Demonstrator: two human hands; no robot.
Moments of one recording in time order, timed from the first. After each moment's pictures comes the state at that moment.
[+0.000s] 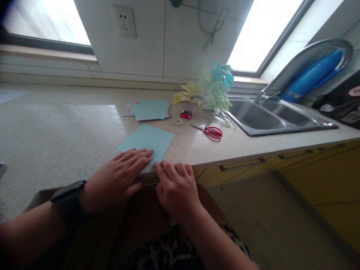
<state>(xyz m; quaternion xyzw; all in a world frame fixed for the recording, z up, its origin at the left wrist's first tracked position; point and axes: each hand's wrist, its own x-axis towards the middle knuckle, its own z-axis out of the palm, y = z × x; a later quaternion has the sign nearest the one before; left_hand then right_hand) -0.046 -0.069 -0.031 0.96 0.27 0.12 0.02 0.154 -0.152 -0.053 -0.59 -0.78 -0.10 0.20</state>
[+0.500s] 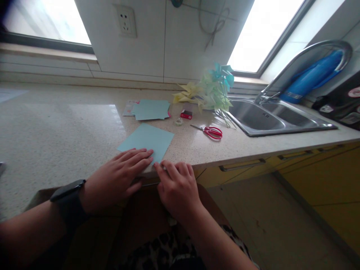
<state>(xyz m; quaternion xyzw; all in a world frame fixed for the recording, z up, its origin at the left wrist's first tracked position) -0.046 -0.068 -0.031 0.96 0.26 0.13 0.01 0.157 -0.152 -0.052 -0.59 -0.78 -0.10 0.20</state>
